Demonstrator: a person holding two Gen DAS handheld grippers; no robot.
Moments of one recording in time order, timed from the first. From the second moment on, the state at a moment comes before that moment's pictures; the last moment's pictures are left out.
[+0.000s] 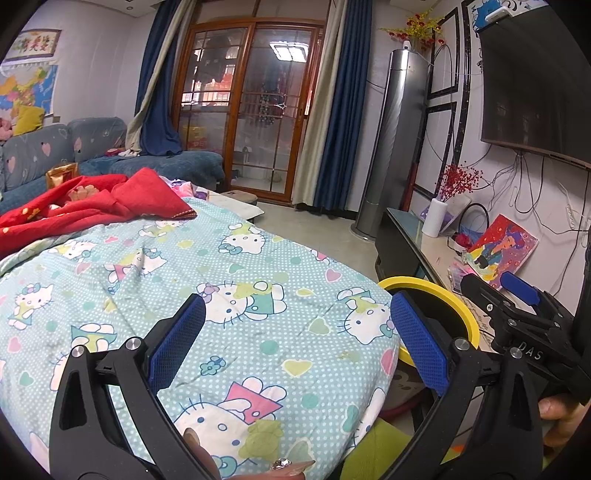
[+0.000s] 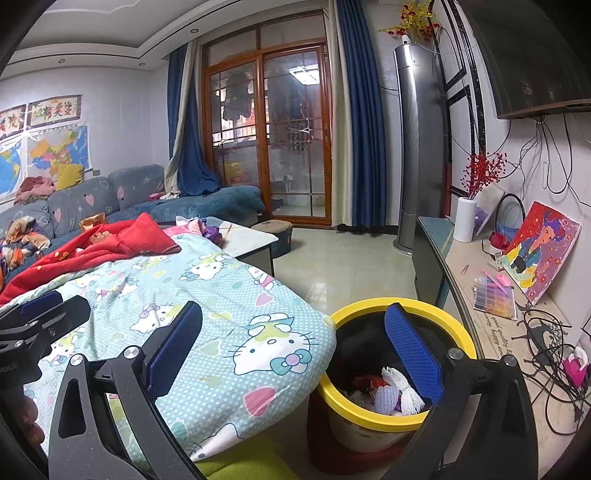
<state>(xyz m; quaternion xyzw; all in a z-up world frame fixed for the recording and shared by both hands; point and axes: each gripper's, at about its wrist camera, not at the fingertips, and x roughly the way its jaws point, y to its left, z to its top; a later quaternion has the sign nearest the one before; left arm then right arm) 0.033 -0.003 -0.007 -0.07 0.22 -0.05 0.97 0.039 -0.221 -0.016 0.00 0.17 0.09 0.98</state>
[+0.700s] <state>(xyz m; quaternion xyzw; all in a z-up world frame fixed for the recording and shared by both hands) 0.032 -0.003 -0.009 -0.07 0.22 -0.04 0.97 0.039 -0.222 -0.017 0.00 0.18 0.09 0.98</state>
